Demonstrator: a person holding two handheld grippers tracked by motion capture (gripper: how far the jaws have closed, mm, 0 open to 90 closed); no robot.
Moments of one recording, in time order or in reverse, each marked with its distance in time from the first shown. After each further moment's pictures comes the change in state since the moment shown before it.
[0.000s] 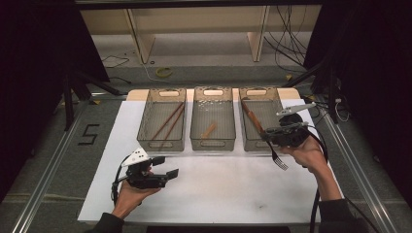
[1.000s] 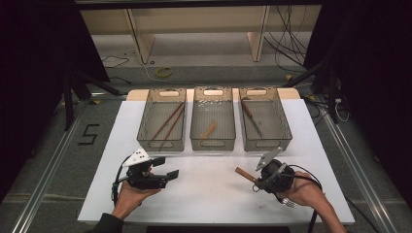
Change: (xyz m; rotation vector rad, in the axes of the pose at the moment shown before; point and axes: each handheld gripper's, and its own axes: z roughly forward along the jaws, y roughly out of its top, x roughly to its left) left arm -0.001 -0.001 0.000 0.012 0.000 0.001; right arm 0.072 -0.075 0.028 0.377 0.062 -0.294
